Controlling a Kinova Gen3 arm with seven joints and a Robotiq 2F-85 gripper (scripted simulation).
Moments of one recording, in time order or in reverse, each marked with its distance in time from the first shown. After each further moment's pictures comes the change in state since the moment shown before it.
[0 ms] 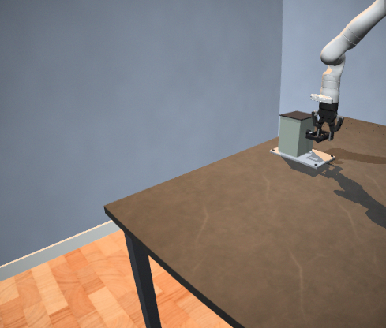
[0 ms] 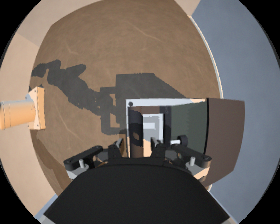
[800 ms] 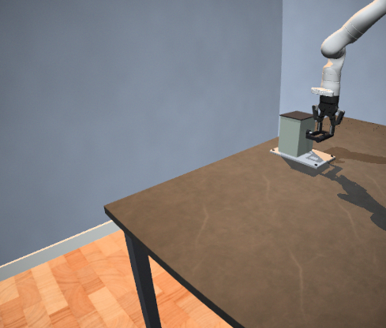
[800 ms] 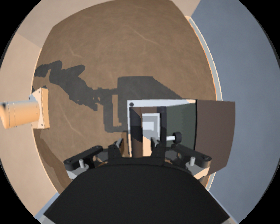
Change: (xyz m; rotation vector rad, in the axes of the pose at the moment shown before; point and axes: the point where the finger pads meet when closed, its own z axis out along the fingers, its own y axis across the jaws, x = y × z) arm 0.000 0.000 -0.026 0.001 0.000 0.000
